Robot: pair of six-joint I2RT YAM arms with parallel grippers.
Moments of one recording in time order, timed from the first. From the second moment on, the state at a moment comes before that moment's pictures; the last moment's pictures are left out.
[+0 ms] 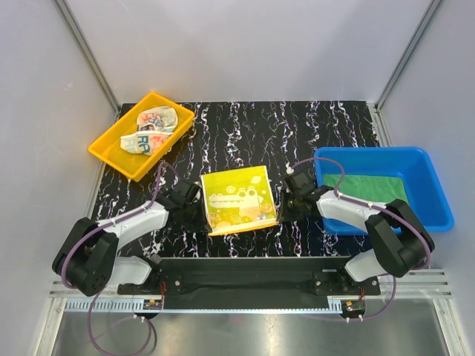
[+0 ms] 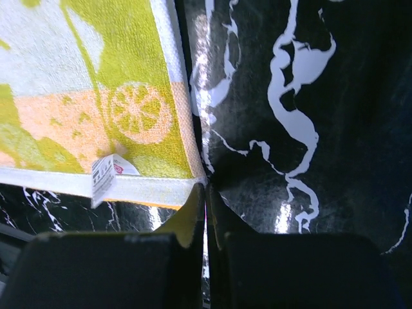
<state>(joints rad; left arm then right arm) -0.53 1.27 0.57 -0.41 0.22 -0.75 0.58 1.46 0.69 -0.32 -0.09 0.64</state>
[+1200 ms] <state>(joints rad) -0.54 1.22 0.55 -0.48 0.11 -0.77 0.58 1.39 0.59 -0.22 -0.19 0.70</state>
